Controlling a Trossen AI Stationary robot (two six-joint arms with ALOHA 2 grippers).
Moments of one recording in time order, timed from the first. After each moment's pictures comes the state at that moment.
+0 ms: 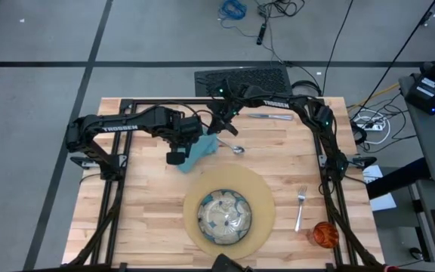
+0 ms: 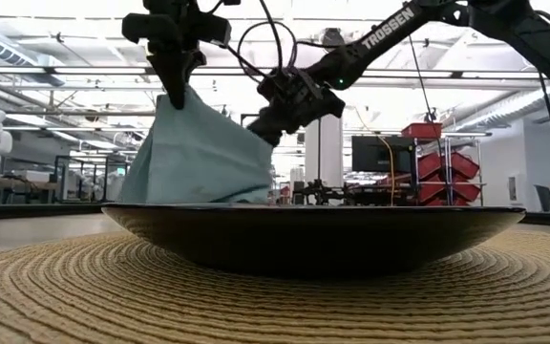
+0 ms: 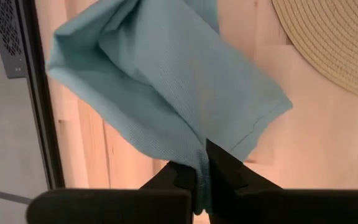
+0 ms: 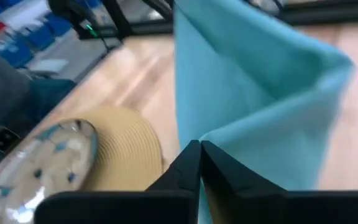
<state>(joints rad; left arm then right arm) 0.16 1.57 1.48 -1.31 -0.19 0.19 -0.54 2.15 1.71 -0.47 -1.02 -0.49</state>
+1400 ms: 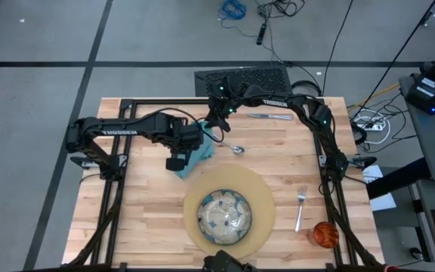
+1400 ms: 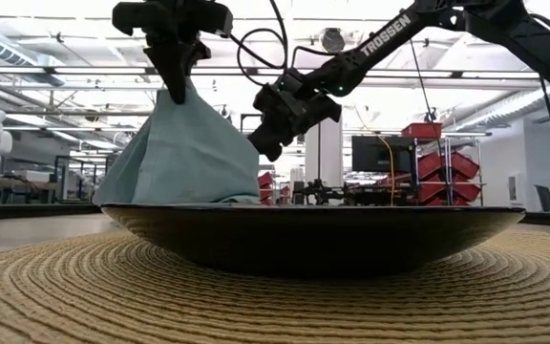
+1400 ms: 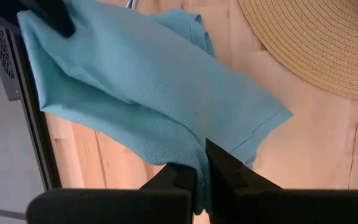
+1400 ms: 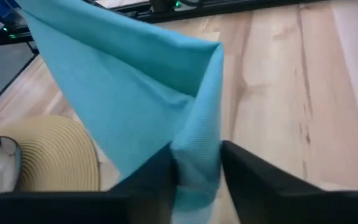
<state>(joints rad) 0.08 1.57 1.48 -1.30 -0.19 0.20 -0.56 2.17 1.71 -0.33 -0.81 -0.35</state>
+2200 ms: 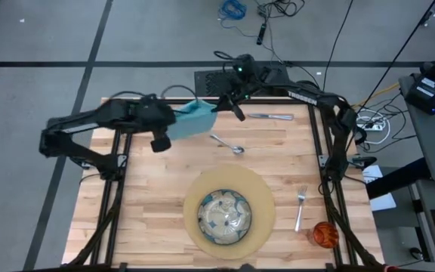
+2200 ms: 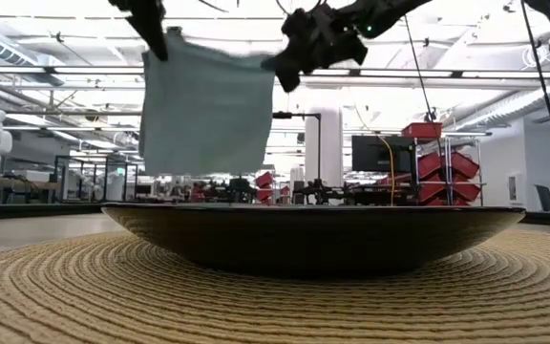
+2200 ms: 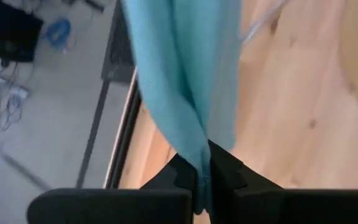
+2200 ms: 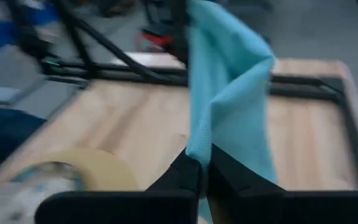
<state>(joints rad) 0.17 1.25 1.46 -1.30 -0.41 0.06 -0.57 1.87 1.71 -0.44 -0.91 -0.37</state>
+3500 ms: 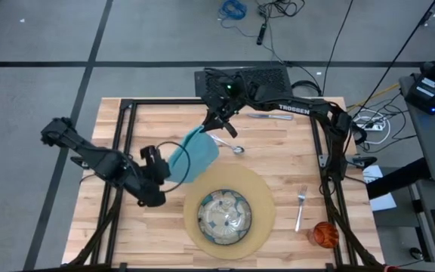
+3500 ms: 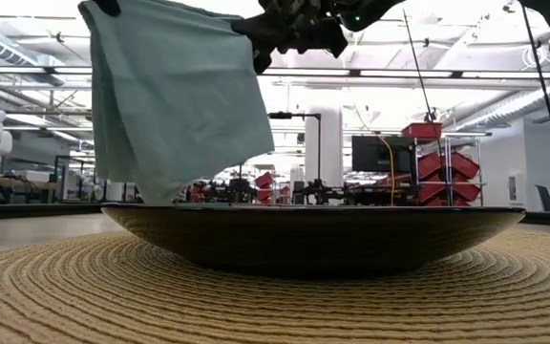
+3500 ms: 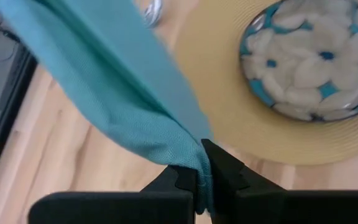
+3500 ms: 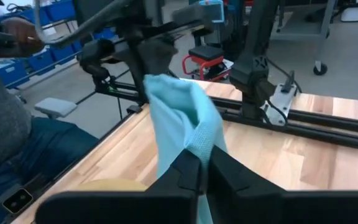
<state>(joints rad) -0.57 1.28 1.30 -1.22 -0.49 -0.62 -0.43 1.91 1.71 -0.24 -0.96 -0.22</state>
